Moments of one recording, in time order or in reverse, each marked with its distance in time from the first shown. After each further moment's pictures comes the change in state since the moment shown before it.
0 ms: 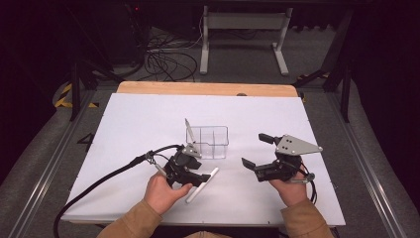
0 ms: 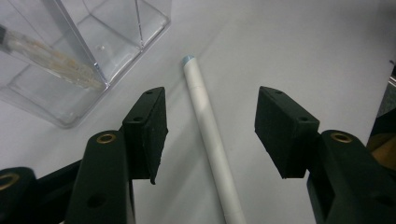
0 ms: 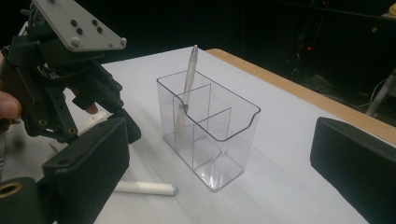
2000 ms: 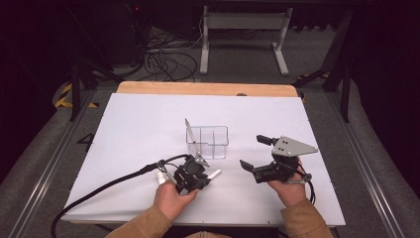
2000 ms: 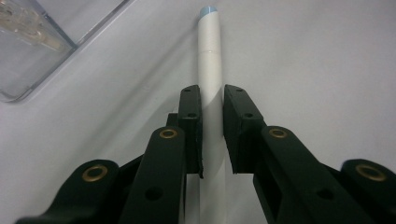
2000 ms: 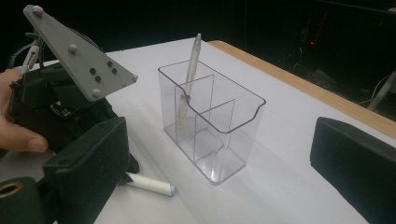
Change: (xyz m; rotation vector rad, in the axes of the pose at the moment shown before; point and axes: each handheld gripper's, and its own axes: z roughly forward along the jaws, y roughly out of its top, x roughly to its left) left arm -0.011 -0.011 0.037 0.086 0.074 -0.038; right arm 0.002 -0.004 0.005 0.031 0.005 -0.020
